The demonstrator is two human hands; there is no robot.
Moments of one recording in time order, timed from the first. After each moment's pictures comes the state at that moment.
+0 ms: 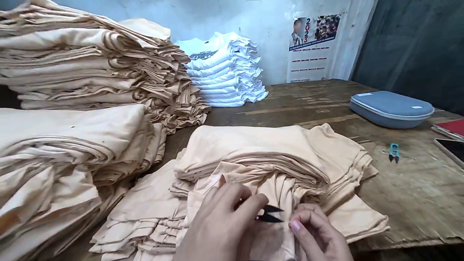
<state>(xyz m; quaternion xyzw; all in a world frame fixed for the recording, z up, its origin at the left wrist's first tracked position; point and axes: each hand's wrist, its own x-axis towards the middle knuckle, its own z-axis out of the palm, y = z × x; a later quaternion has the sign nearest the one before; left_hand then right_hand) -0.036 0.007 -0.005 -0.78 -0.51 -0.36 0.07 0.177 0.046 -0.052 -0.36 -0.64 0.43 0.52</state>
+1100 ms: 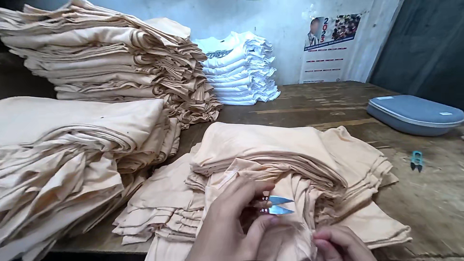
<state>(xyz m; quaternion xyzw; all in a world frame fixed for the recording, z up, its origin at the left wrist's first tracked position) -0.040 0.011 -0.023 -0.69 -0.50 -0.51 -0.10 0.183 0.036 -0.066 -0.28 -0.70 0.26 0.60</state>
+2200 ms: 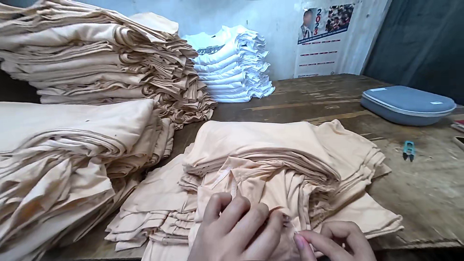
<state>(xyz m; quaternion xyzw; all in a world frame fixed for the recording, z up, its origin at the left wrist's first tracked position) -0.029 0.000 -0.025 -0.77 -0.45 -0.37 0.26 0.173 0.027 -0.061 -0.36 -0.71 0.14 0.59</state>
